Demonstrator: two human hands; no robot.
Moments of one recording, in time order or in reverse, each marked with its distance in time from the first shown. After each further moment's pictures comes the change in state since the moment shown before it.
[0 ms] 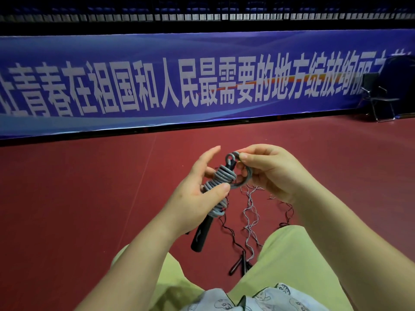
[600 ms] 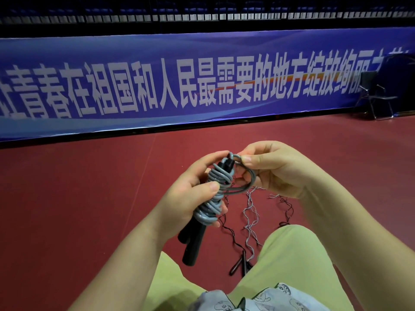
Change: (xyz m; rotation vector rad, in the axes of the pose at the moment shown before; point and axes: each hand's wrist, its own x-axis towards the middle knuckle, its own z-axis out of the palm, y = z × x) left_hand -0.005 0.010 -0.011 -0.487 -0.221 -0.065; right_hand -0.003 -0.018 -0.007 0.072 -0.274 0.056
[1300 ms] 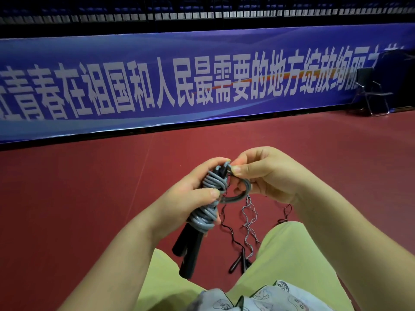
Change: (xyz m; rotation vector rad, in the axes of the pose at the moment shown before) left_hand 0.003 0.006 0.001 0.074 -0.075 -0.120; right_hand -0.002 0.011 0.003 -0.076 0.072 0.065
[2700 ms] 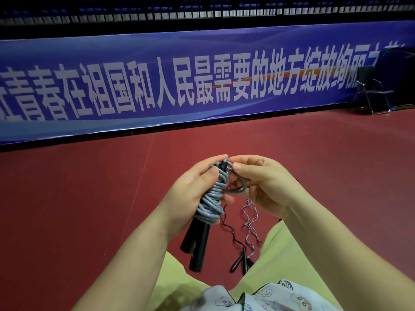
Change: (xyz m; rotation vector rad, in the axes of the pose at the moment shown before) left_hand 0.006 -0.007 0.010 -0.152 0.173 0.010; right_hand 0.001 0.031 0.007 0.223 0.152 -0.086
